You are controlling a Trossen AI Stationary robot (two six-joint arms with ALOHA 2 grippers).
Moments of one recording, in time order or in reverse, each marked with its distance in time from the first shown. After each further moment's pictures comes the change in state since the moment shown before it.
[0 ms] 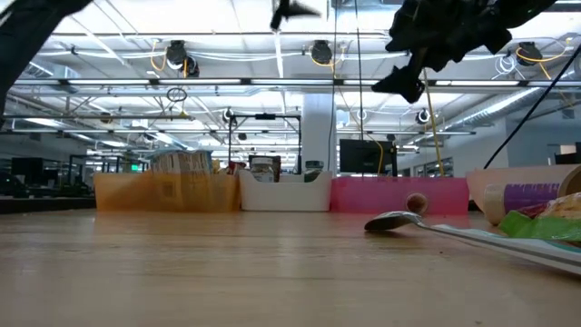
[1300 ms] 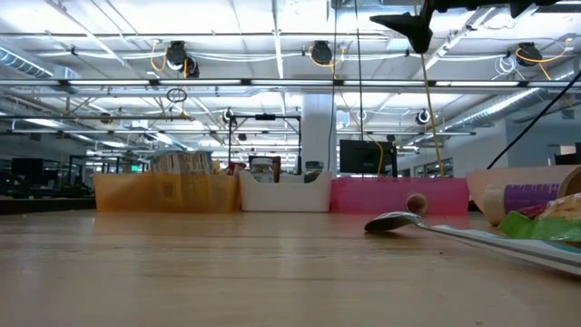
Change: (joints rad) left arm -0.537 -0.444 0.000 -0.648 -0.092 0.404; right arm 0.188 -0.181 0.000 0.306 0.414 0.430
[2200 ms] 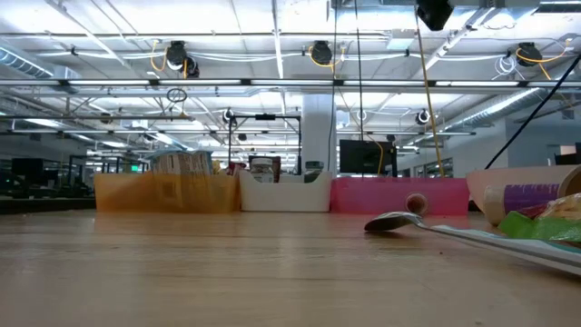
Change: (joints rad) left arm 0.076 -0.415 -1.370 1.581 0.068 -0.536; right arm 0.340 0.000 0.000 -0.052 0.093 -0.035
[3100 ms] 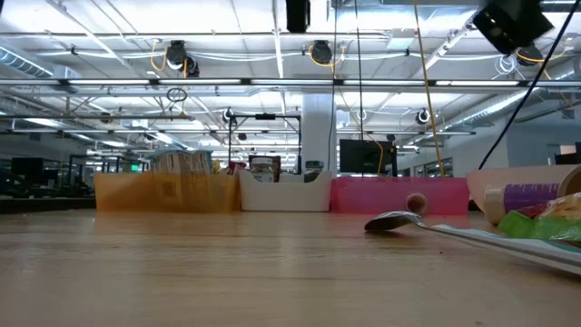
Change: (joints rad) left arm -0.221 0.645 0.188 0.264 -0.230 -0.304; right arm 0.393 0.121 0.001 -0.457 -0.035 -0.248
